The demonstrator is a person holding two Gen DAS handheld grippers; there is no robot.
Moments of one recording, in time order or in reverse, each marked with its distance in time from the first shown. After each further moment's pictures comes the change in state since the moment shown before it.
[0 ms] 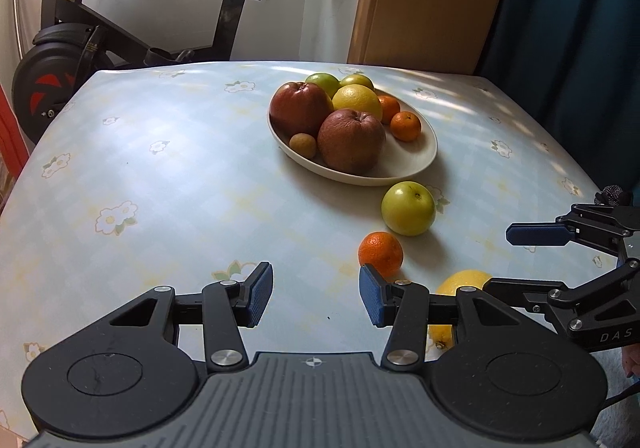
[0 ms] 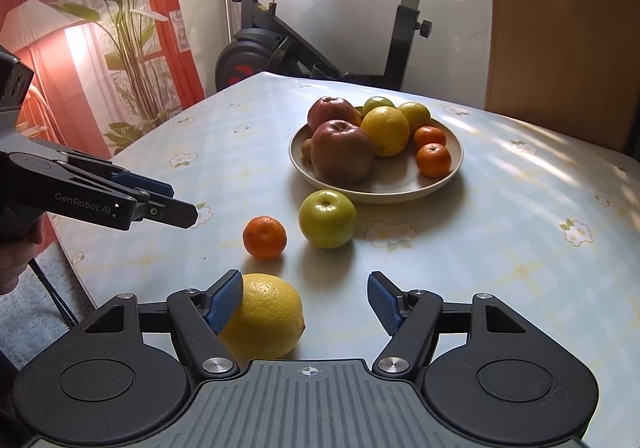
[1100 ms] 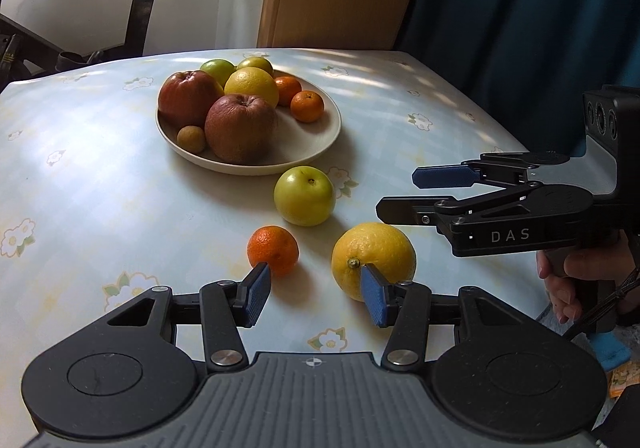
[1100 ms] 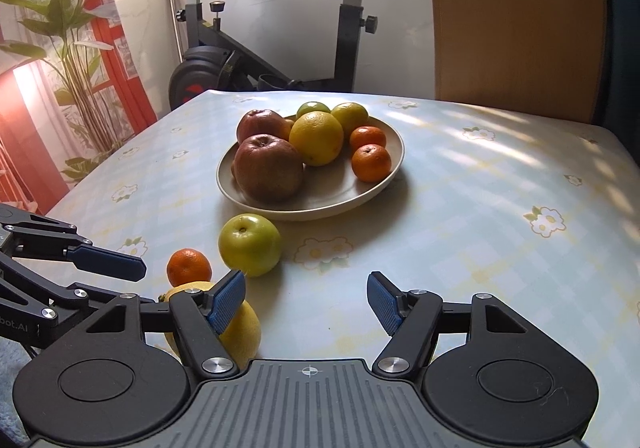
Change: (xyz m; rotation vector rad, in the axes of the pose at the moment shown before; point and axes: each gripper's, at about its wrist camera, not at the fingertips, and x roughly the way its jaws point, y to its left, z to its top) left arm 0.023 -0.033 0.000 0.093 0.031 -0.211; right arm 0.022 -0.043 0.007 0.121 -0.028 -0.074
